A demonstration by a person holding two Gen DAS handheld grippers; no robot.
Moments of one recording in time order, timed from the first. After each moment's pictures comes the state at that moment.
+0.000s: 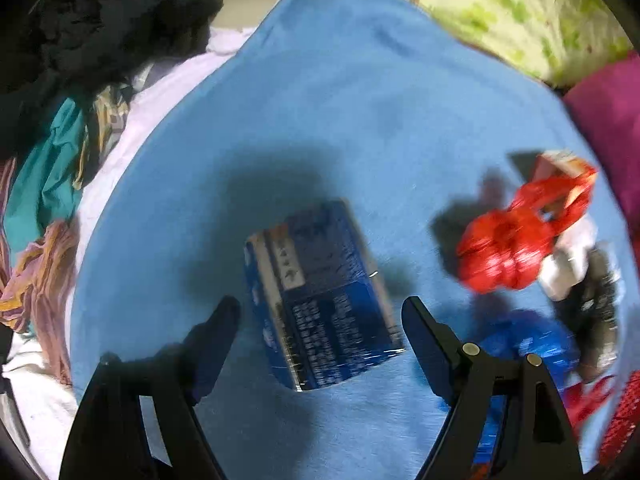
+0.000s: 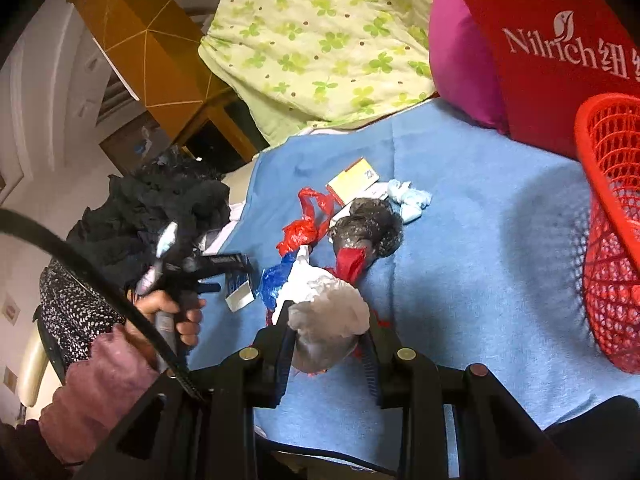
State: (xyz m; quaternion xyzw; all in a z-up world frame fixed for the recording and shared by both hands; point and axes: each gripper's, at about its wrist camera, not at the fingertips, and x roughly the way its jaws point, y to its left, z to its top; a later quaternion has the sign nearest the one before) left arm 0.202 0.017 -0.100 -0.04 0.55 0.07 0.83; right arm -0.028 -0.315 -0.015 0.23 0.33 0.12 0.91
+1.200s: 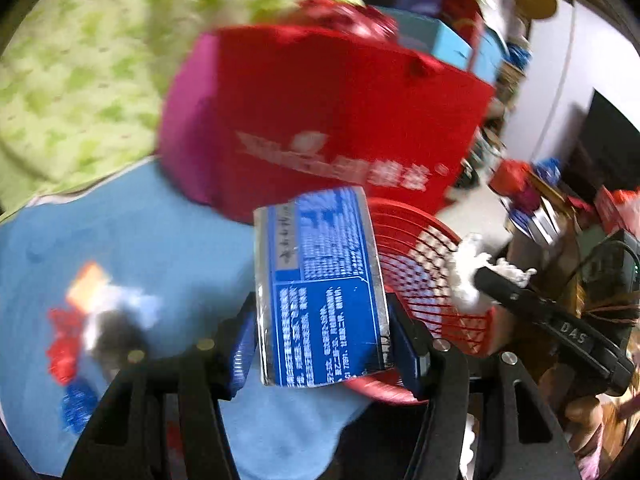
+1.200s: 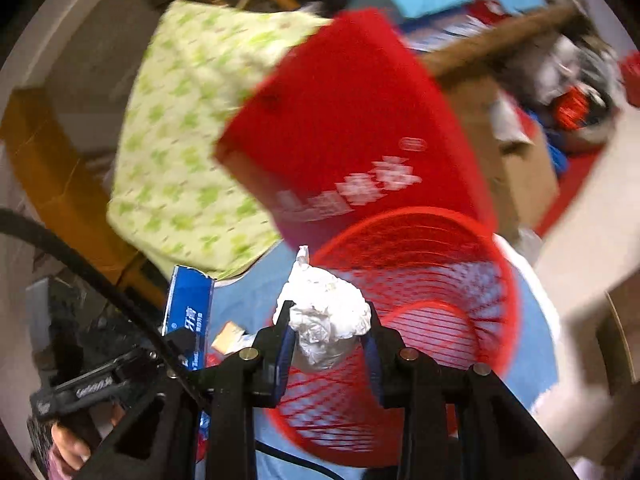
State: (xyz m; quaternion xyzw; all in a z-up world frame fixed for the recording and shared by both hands) left arm 0.015 -0.335 0.052 0.13 0.38 -0.42 0.81; right arm -0.159 -0.546 0.026 0.37 0.19 -0.12 0.90
